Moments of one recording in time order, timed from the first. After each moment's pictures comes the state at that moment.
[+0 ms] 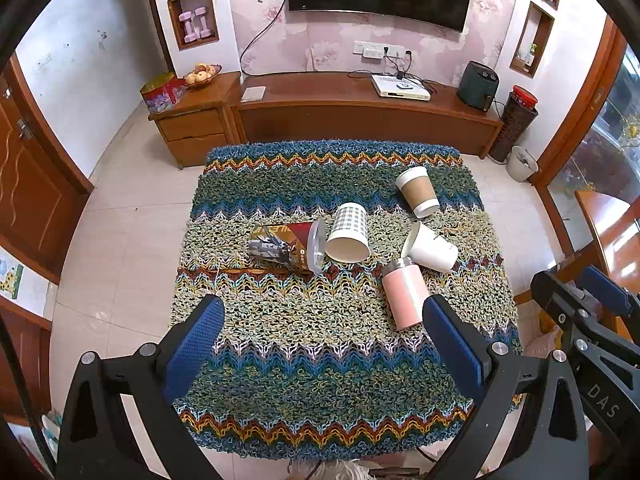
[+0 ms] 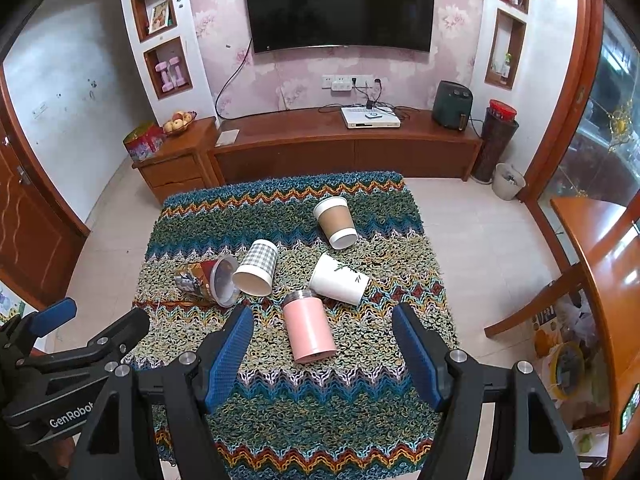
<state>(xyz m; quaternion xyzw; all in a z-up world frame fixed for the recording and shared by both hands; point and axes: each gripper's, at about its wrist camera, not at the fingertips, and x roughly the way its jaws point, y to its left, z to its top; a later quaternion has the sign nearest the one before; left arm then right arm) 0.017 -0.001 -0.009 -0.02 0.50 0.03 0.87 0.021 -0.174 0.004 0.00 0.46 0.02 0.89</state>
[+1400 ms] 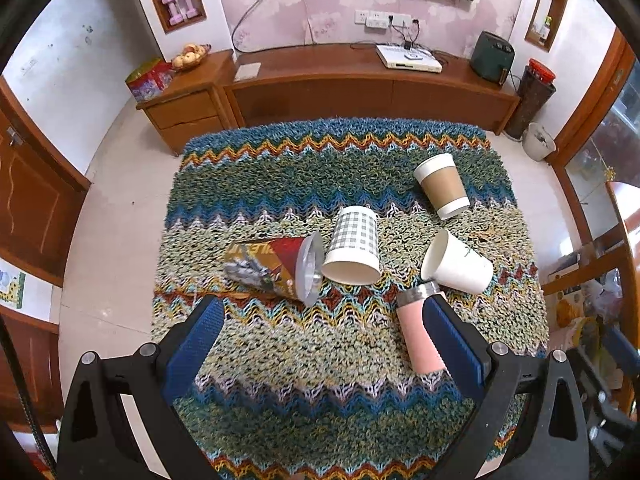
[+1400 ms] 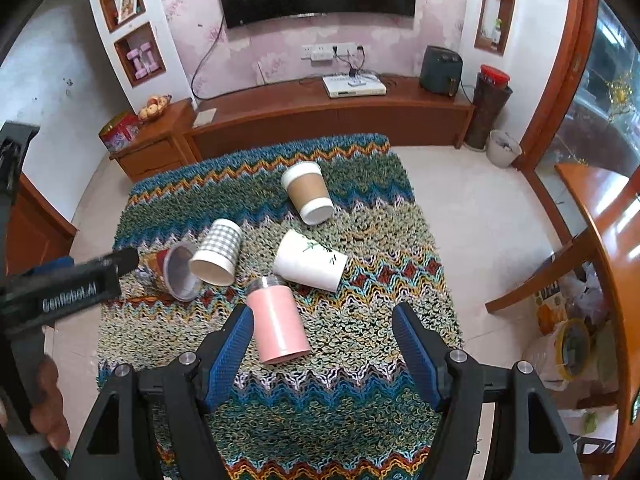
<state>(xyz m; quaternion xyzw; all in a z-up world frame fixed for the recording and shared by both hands) 0.115 -0.016 -0.076 0.00 0.54 0.03 0.84 0.065 -0.210 -0.063 0.02 0.51 0.00 0.86</state>
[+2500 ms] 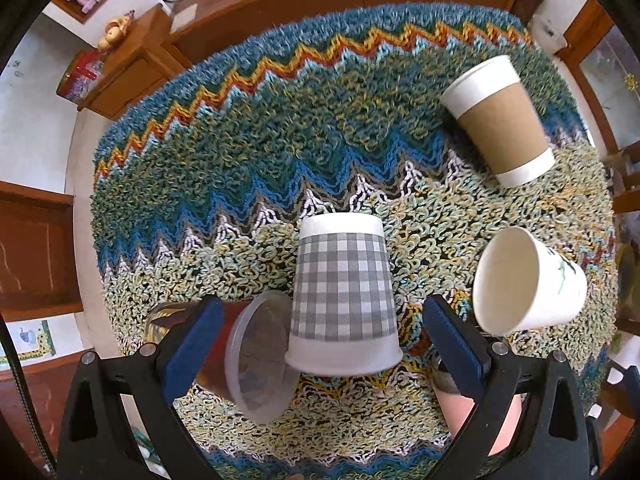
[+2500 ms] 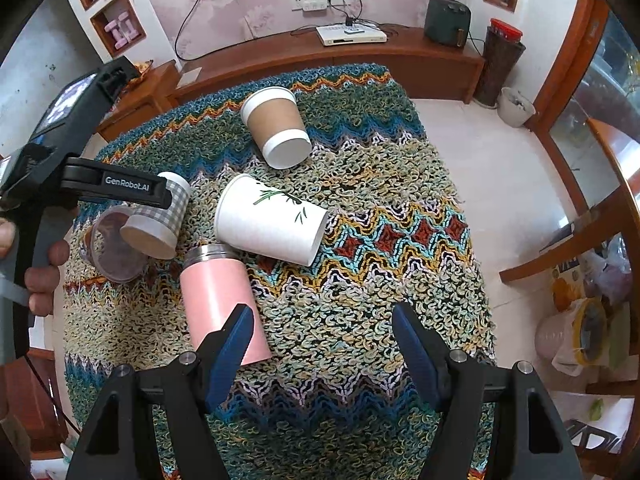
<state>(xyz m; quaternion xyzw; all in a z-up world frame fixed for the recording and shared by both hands) 0.249 -0.056 -0.215 0.11 0.68 0.00 0.73 0.110 -0.238 -0.166 0.03 0.57 0.00 0.82</state>
